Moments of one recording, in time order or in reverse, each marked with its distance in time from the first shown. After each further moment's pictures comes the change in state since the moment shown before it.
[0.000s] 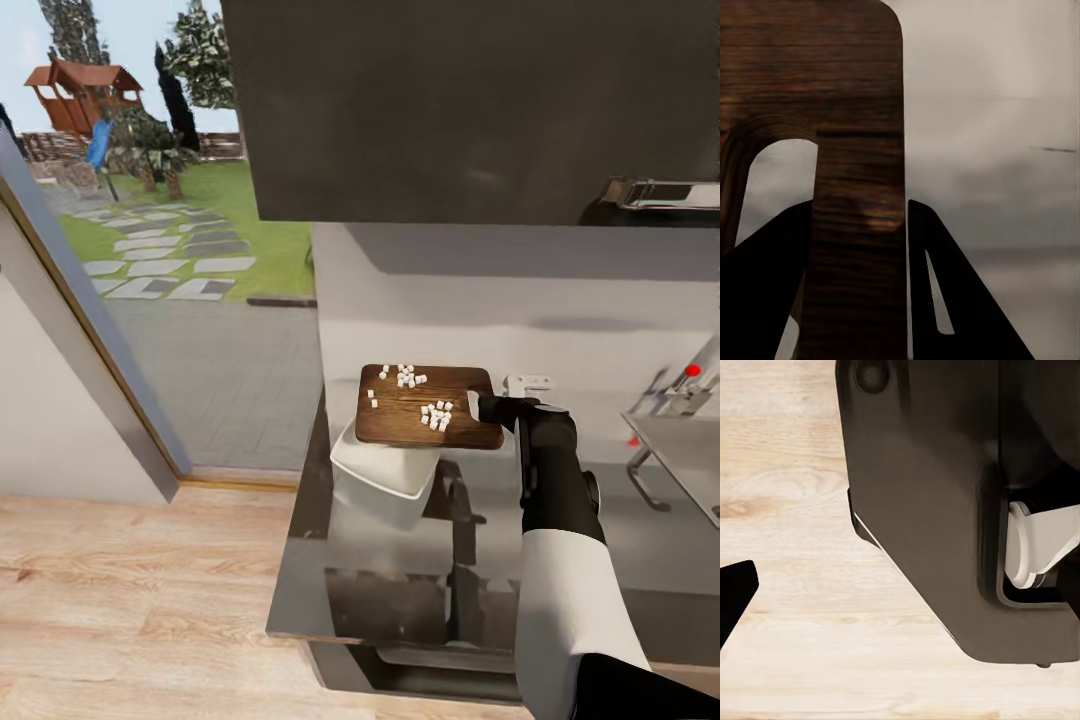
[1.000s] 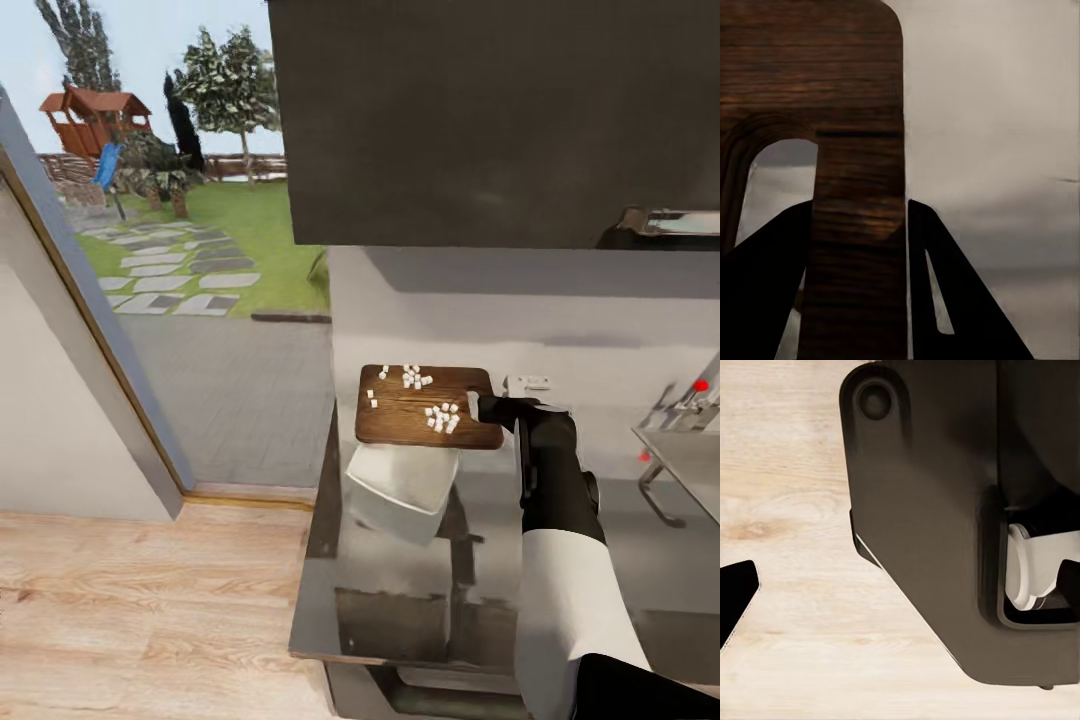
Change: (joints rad) left arm 0.000 -0.001 0.001 0.000 0.000 0.002 0.000; right arm 0.000 0.000 0.000 0.001 -0.001 0.000 0.002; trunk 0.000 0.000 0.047
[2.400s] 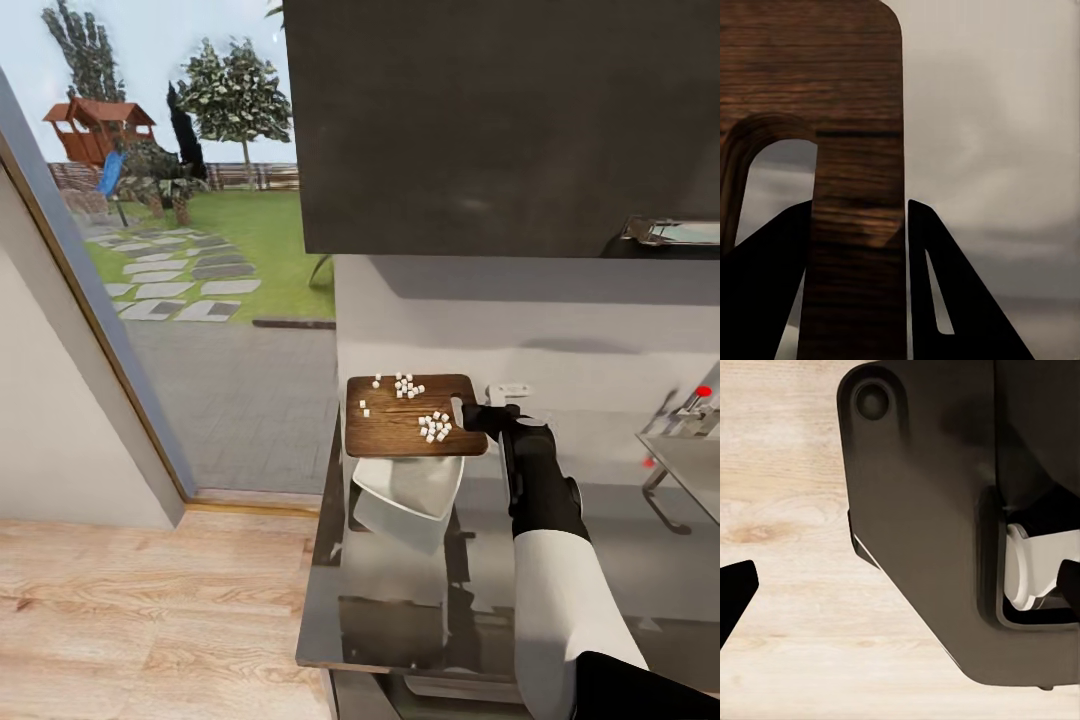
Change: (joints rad) left arm 0.000 -0.003 -0.003 0.019 -0.001 -0.003 -0.001; right arm 0.000 0.000 0.001 0.147 -0.003 -0.175 0.006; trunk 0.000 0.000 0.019
